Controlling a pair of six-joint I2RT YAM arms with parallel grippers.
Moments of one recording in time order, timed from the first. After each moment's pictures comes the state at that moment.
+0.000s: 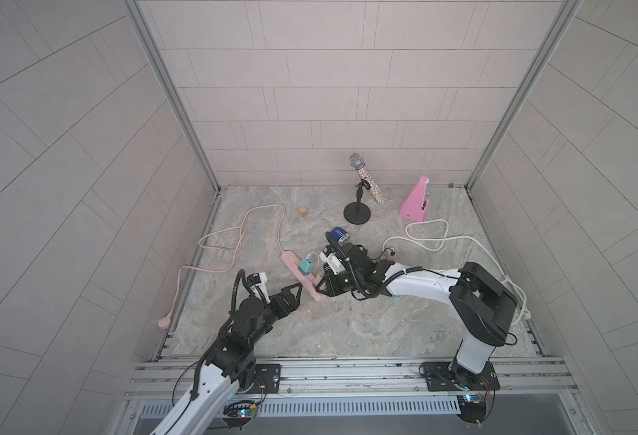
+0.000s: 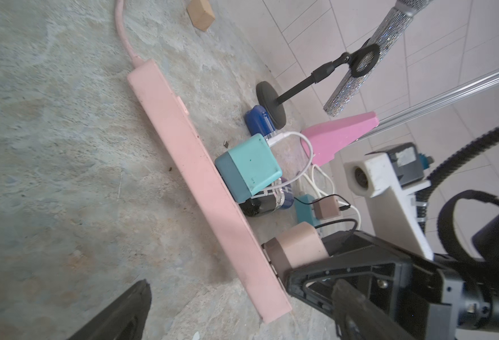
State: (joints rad) left arm -0.45 0.30 0.03 -0.08 0.08 -0.95; right arm 0.84 1.75 1.03 -0.03 -0.39 0.61
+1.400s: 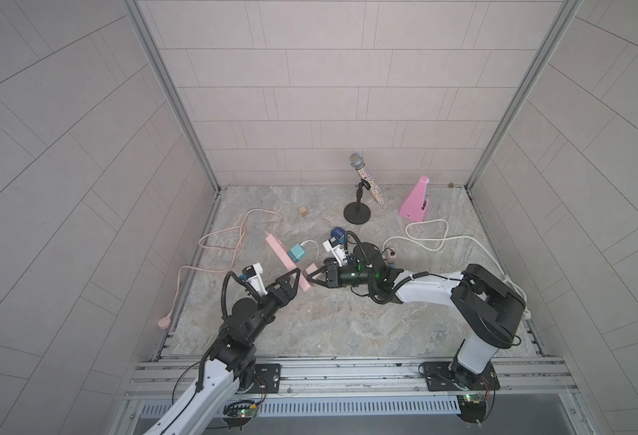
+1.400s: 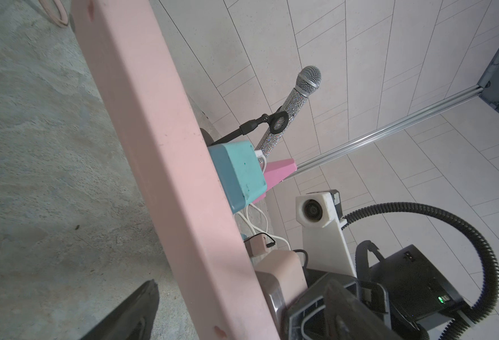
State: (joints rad) left arm -0.43 0.40 0.01 0.32 0.09 -1.05; right arm 0.81 1.72 0.86 0.59 -0.61 0.97
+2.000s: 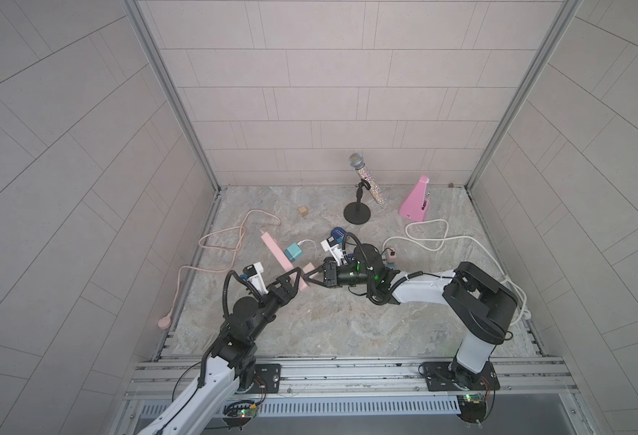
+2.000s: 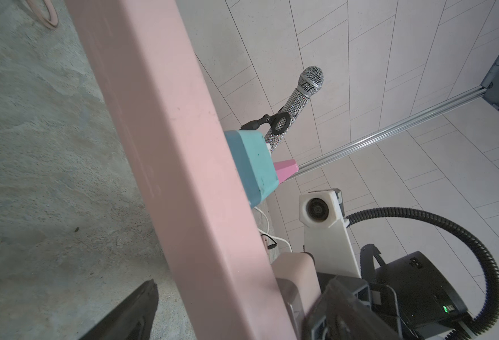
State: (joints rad) left arm -0.43 0.46 0.01 0.38 0.09 -1.05; right arm 0.82 1.76 0.86 0.73 -0.65 1.06
